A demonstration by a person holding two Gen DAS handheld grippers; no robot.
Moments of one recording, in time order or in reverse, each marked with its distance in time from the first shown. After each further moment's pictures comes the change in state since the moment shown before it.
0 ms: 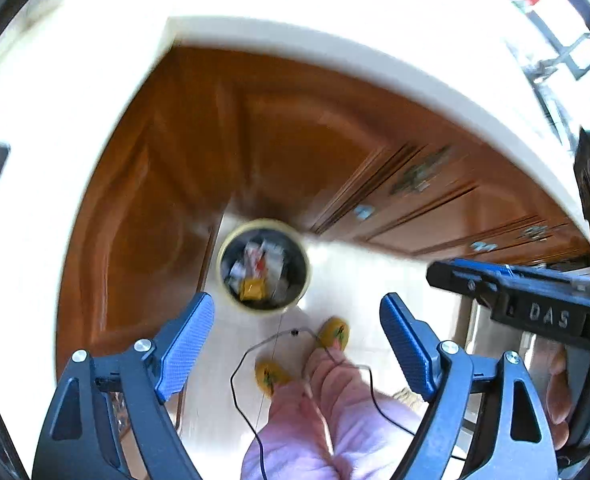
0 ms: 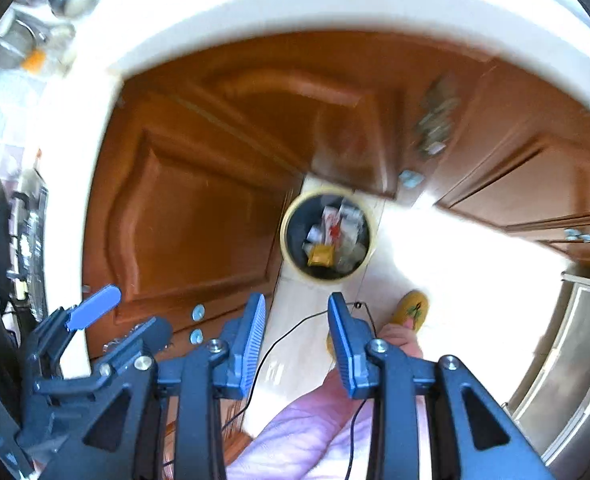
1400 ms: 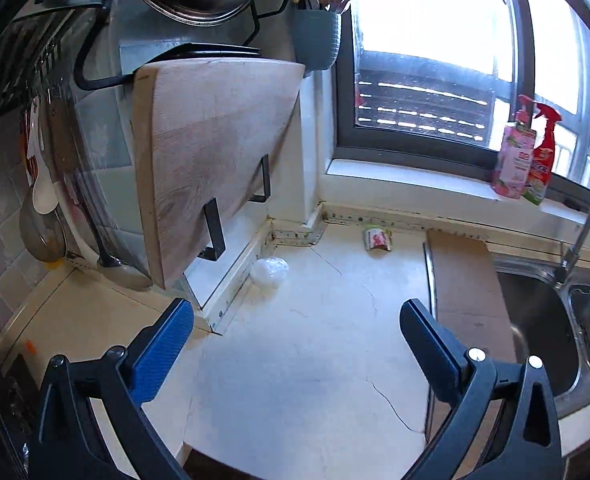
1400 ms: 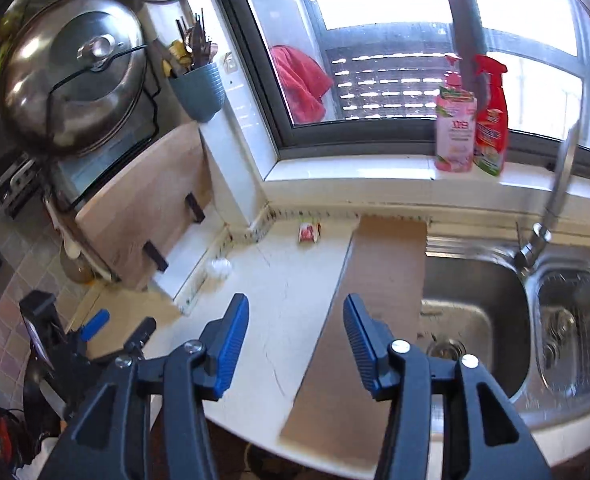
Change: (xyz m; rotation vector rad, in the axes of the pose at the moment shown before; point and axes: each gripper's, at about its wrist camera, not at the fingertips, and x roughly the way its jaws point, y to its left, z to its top) left arm -0.150 -0.117 0.293 0.016 -0.696 0.279; right arm -0.348 -0.054 0.230 -0.126 -0.691 -0.023
